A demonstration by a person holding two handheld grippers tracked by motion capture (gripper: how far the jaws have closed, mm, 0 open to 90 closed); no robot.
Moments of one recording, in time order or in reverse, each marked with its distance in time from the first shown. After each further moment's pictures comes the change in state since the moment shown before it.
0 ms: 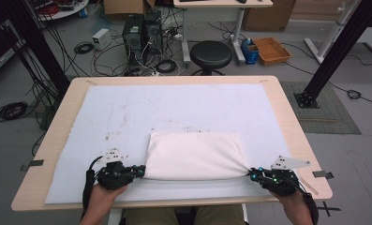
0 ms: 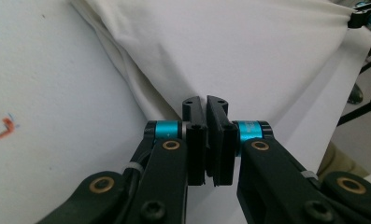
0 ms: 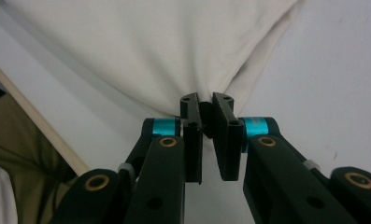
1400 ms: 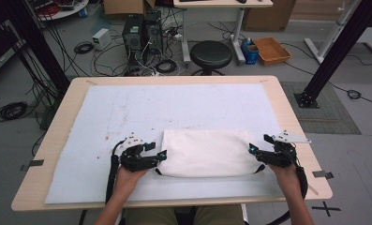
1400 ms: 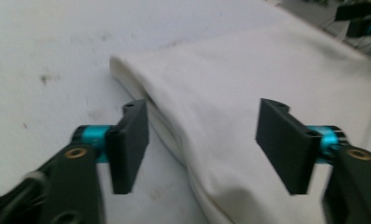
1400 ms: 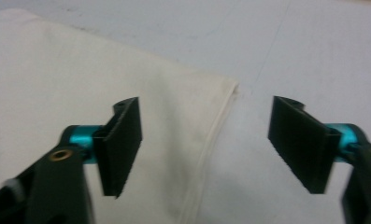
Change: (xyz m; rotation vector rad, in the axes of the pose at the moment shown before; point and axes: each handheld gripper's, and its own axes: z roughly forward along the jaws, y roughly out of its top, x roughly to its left) left arm 0.005 0.042 0.053 -0.202 0.025 0.026; right arm -0.057 0.040 0.026 -0.183 -0.224 0.034
